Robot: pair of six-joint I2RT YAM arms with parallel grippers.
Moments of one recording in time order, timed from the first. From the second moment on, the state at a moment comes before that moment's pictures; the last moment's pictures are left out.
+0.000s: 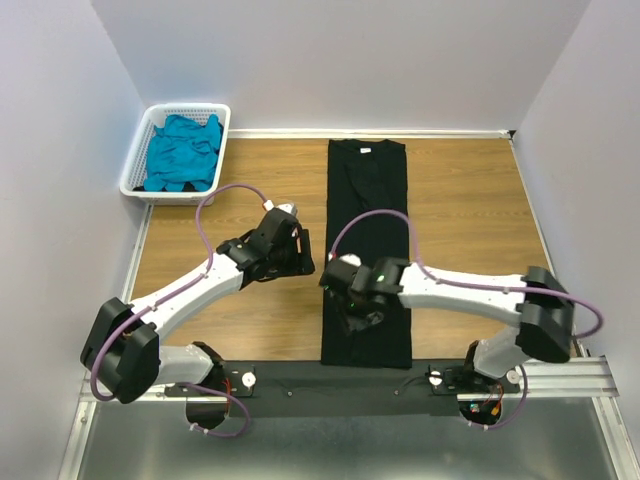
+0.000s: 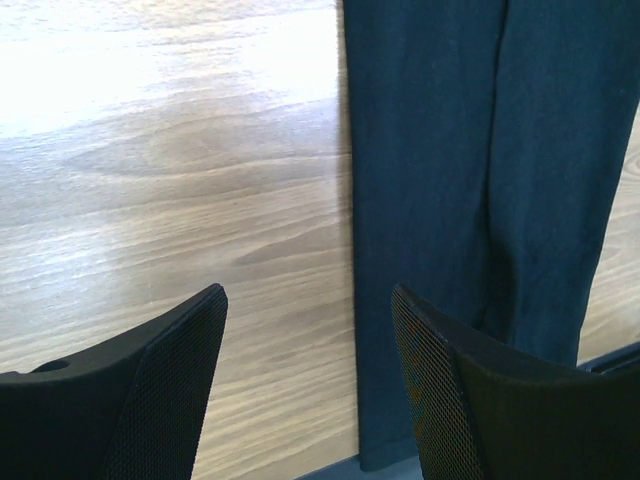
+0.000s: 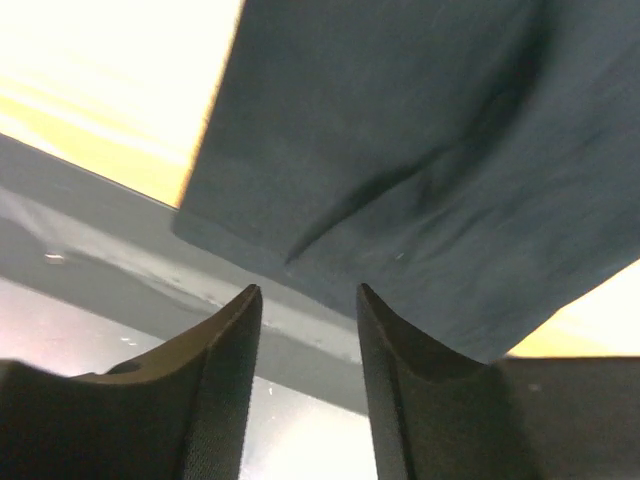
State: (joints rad) left arm -0.66 1.27 0.84 -0.46 -0.03 -0.66; right arm 1.14 1.50 1.11 -0.87 0.08 0.73
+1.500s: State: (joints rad) left arm -0.63 1.21 0.79 -0.47 -0.07 -0.66; right arm 1.31 1.75 1.19 -1.01 0.08 0.86
